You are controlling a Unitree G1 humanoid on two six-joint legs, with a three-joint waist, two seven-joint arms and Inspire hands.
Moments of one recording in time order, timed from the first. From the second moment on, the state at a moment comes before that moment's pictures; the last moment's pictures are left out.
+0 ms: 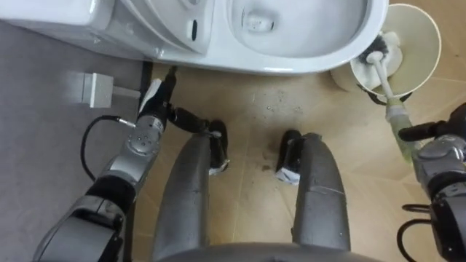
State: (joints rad) left arm -0.32 0.24 -0.34 0.78 0.05 -0.04 0.13; right arm -0.43 -0.50 0.11 1.31 -0.02 -0.03 -0.55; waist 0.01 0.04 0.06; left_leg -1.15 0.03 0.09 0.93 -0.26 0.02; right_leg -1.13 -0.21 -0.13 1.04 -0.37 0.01
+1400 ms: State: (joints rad) left arm -0.30 0.28 -0.48 0.65 0.07 -0.04 0.13; right arm -0.41 -0.57 0.28 1.26 0.13 0.00 -0.42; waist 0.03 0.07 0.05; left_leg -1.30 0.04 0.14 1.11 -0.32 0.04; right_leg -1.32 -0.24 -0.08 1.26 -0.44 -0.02
